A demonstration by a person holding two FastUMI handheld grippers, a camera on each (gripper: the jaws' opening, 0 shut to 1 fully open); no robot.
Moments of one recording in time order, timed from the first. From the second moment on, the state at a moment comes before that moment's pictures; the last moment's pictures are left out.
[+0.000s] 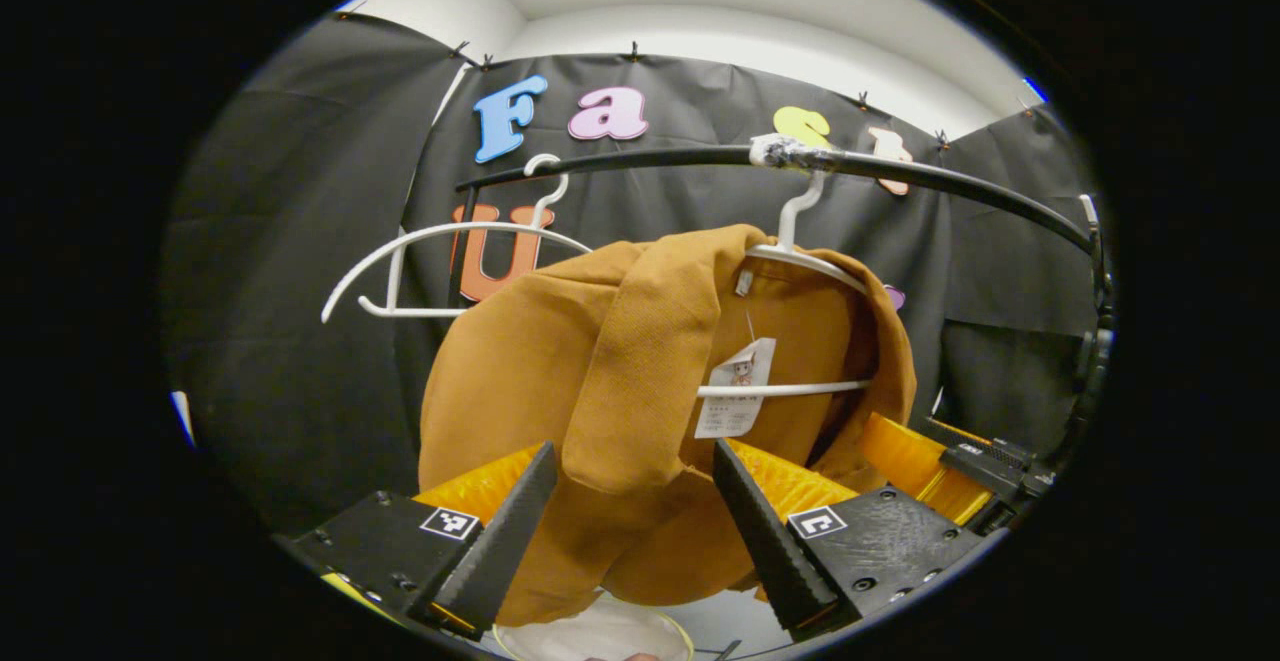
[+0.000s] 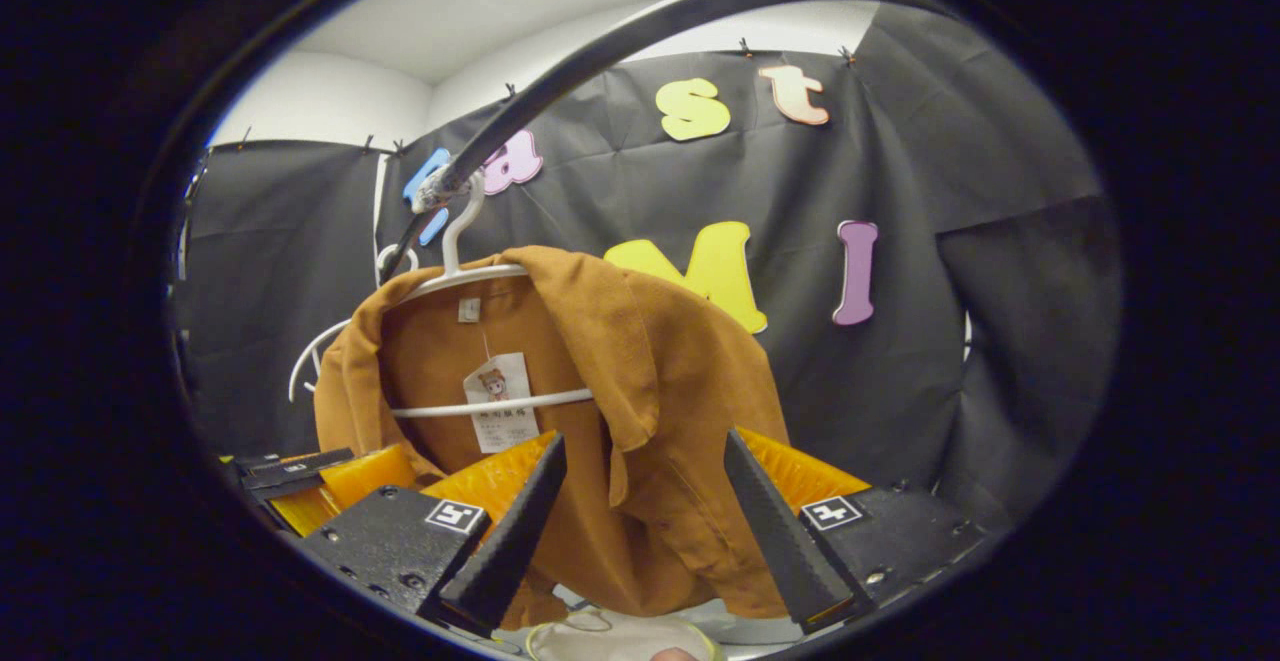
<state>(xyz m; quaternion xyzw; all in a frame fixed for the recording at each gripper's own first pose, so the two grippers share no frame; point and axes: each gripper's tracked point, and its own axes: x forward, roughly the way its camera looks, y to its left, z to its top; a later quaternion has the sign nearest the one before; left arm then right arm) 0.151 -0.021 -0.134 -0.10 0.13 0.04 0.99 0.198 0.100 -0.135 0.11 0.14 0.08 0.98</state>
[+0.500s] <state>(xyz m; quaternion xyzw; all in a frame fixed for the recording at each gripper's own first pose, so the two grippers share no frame) 0.188 -0.014 -0.166 -0.13 0.17 0.10 0.97 0.238 0.108 -0.157 0.19 0.18 0.11 0.96</state>
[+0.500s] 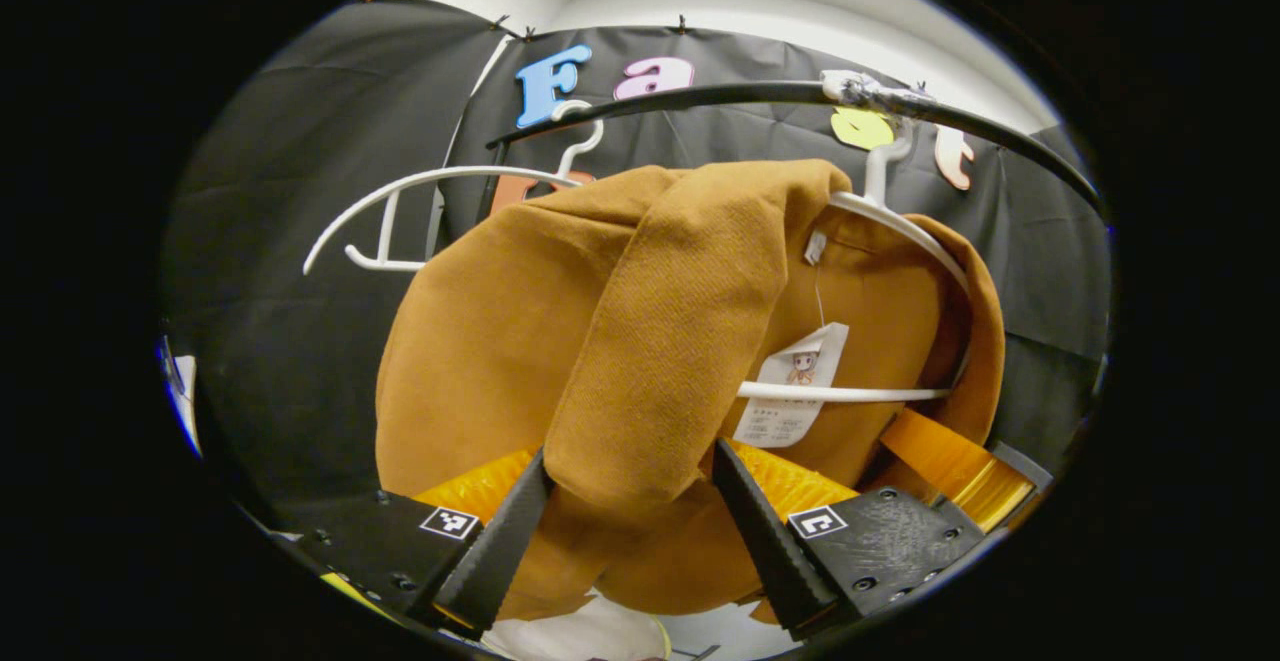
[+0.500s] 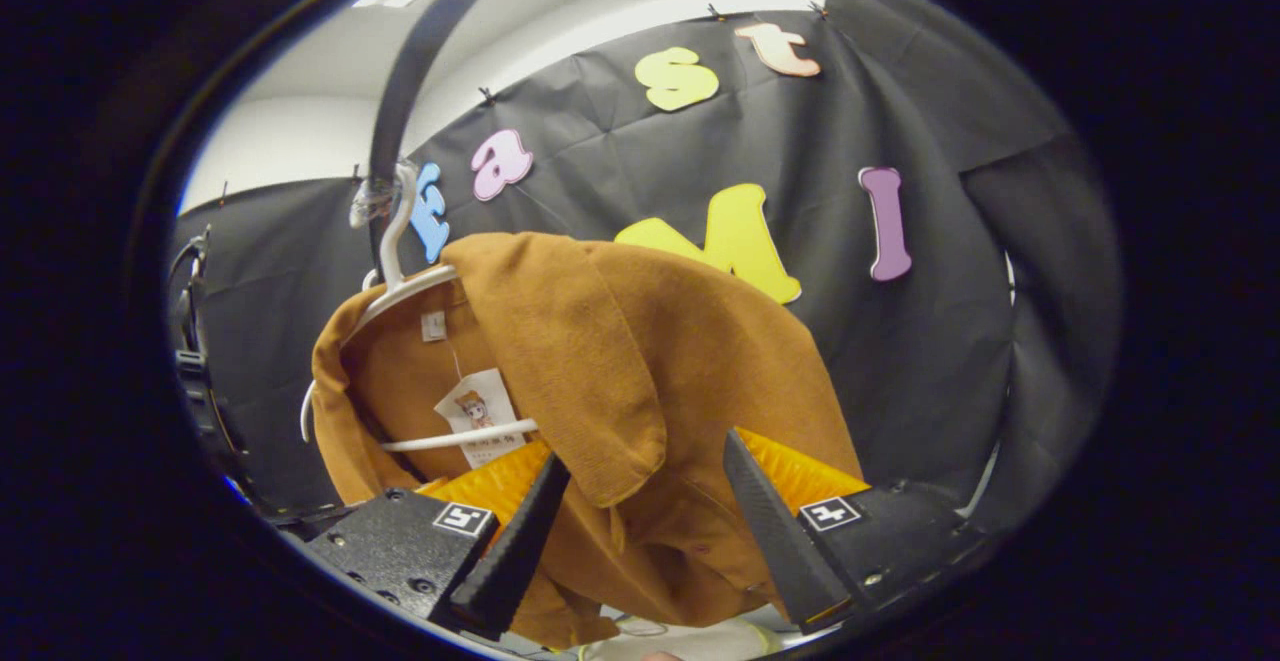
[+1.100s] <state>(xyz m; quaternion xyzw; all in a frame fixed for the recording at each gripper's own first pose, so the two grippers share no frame) 0.203 -0.028 -0.177 -0.19 0.19 0.06 0.96 0.239 0.099 -0.142 0.27 0.16 0.17 0.93</state>
